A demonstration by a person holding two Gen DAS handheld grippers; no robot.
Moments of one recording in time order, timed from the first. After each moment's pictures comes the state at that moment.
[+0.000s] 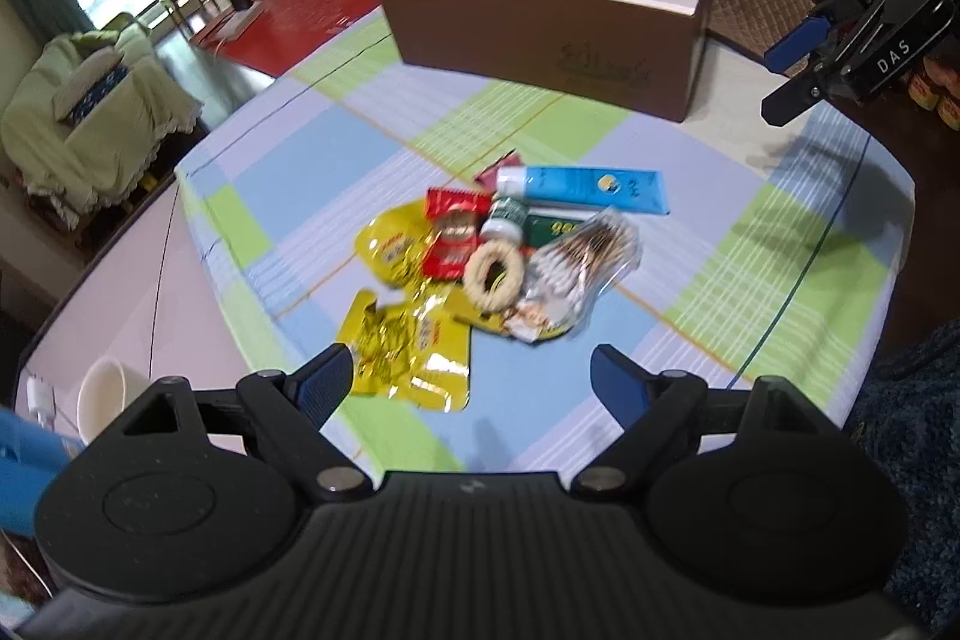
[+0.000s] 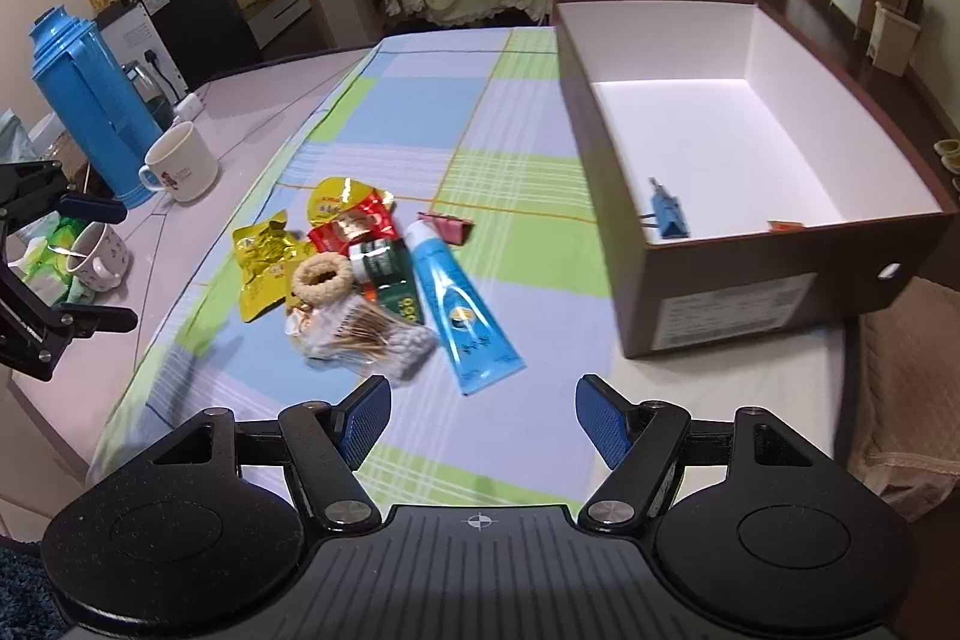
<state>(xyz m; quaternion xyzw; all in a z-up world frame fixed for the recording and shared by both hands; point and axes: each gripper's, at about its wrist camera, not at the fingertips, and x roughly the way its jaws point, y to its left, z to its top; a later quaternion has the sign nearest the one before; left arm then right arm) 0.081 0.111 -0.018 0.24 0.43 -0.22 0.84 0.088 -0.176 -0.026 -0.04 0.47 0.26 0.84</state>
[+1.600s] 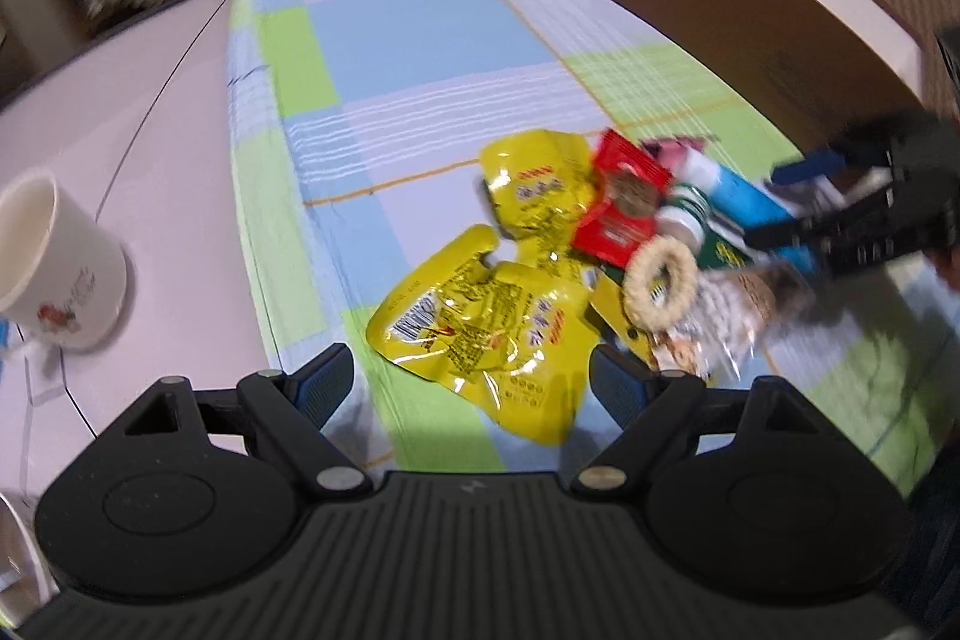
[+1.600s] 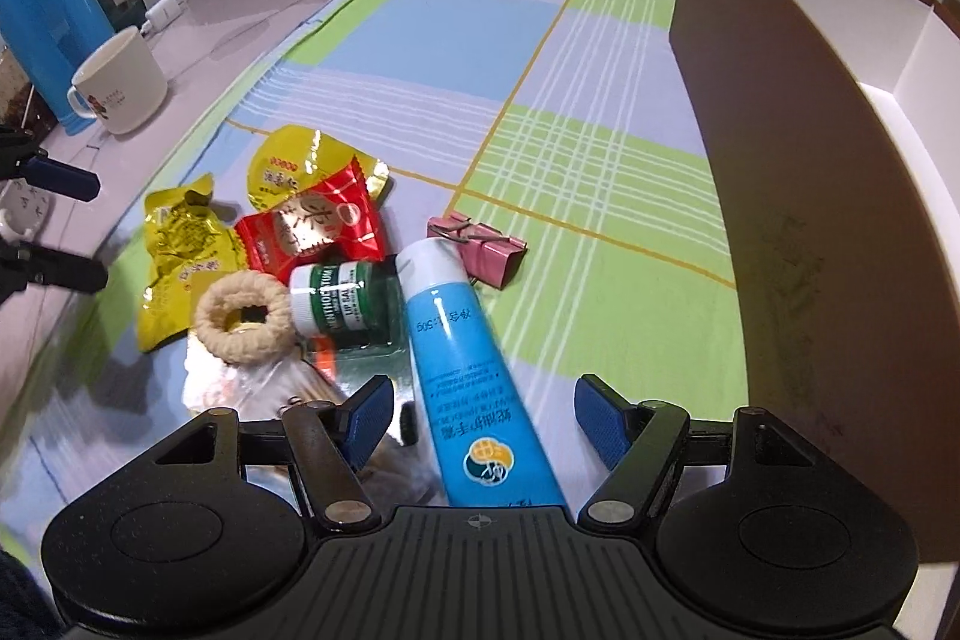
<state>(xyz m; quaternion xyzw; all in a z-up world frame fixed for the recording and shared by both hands) 0.184 0.178 -0.097 0.04 0.53 -0.13 0.84 0.195 -0.082 -0.134 -0.12 0.50 0.29 0.81</state>
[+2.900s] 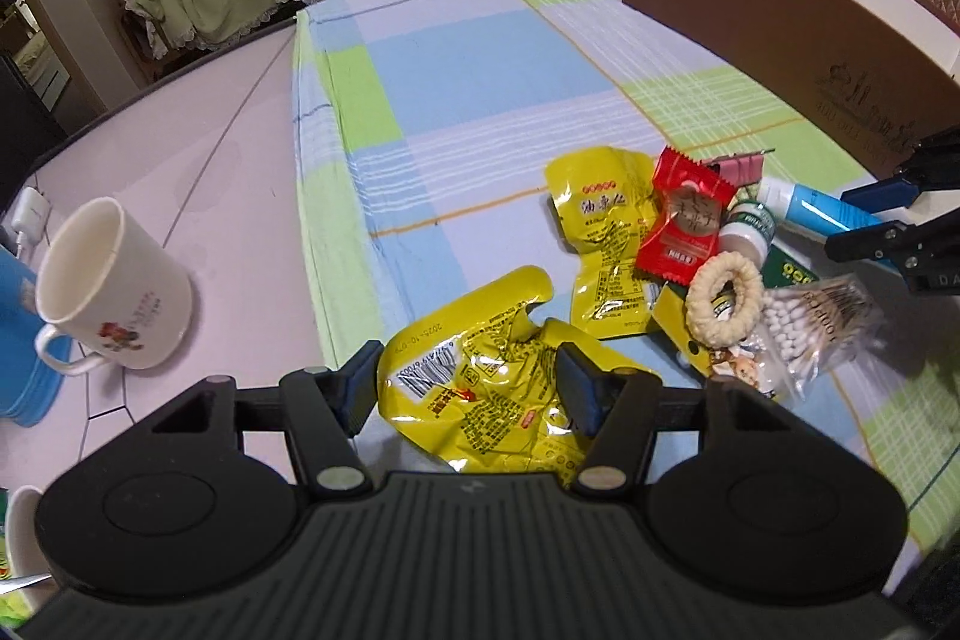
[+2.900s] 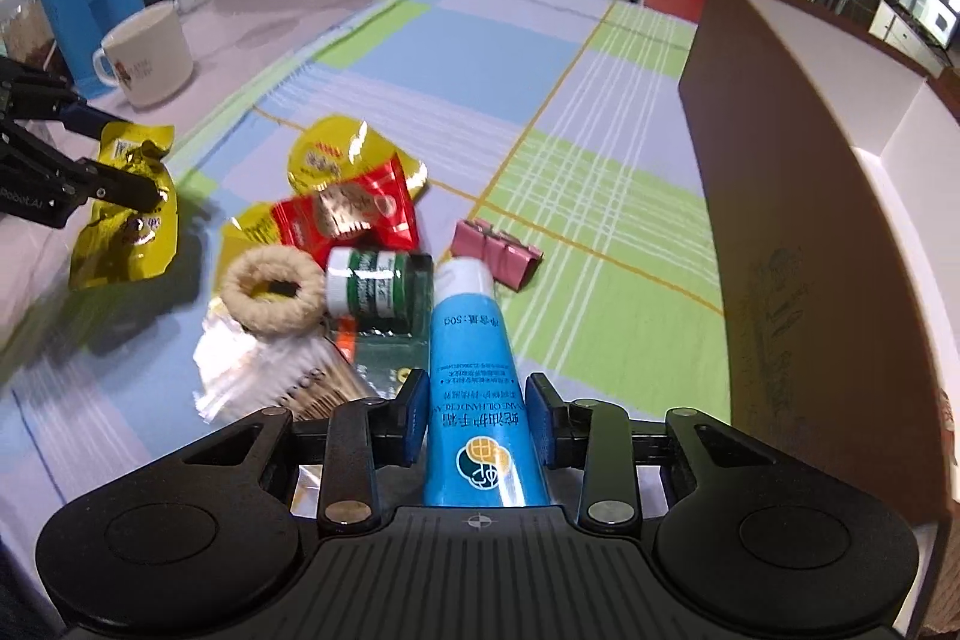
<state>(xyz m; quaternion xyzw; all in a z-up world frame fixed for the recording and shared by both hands) 0.171 0.173 -0.095 0.10 0.48 -0.08 0.87 0.162 -0.080 -0.116 -0.16 0.45 0.29 0.83</state>
